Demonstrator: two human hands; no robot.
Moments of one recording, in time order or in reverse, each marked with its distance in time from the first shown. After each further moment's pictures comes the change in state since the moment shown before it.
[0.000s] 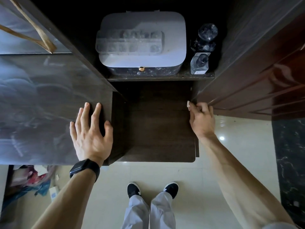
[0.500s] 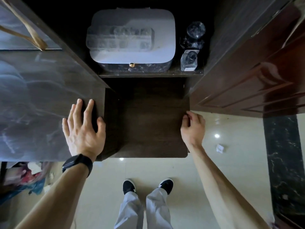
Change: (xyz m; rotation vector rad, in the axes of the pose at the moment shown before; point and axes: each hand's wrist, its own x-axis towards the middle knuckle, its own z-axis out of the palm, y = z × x) left_hand -0.001 0.000 -0.001 -0.011 -0.003 -0.010; right_hand -0.047 -0.021 -0.014 0.387 -0.024 0.448
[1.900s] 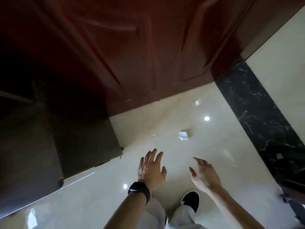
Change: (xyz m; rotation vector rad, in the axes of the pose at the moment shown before) left_hand -0.306 0.310 0.368 0.232 -0.961 0.648; right_hand -0.066 0.473 -0.102 -0.308 -0.614 0.427
